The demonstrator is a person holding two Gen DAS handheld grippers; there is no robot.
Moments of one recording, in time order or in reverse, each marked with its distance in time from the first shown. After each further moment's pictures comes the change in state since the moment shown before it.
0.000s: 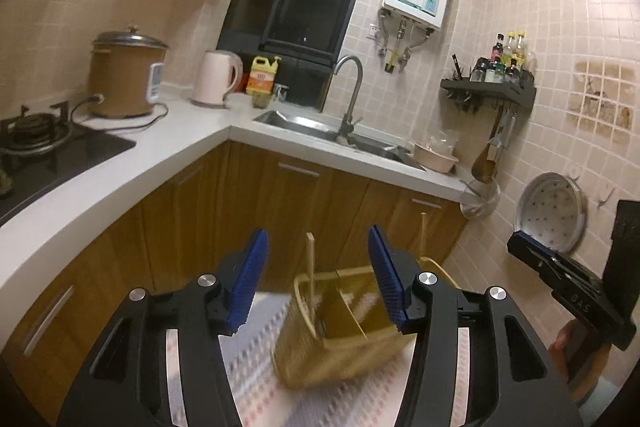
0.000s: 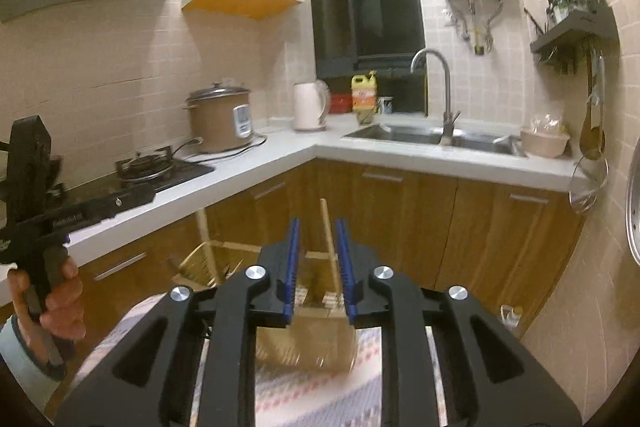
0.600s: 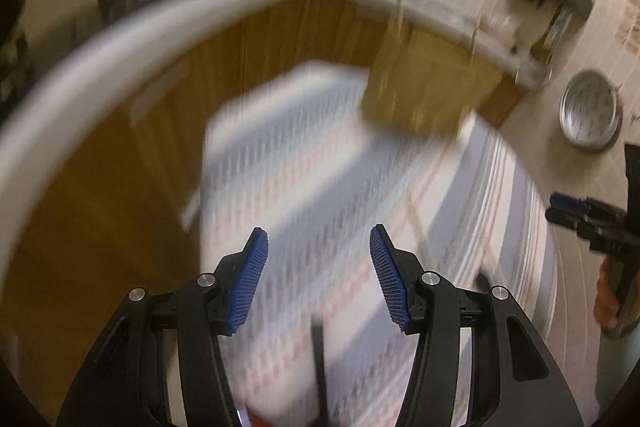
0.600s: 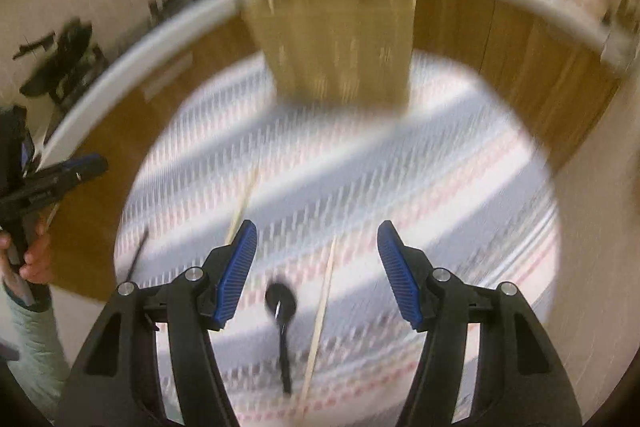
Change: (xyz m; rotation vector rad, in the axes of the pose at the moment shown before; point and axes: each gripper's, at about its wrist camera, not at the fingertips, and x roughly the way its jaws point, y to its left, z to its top) left arm -0.134 0.053 -0.150 -0.107 0.564 0.231; right arm -0.048 0.027 -0.126 0.051 0.722 0.145
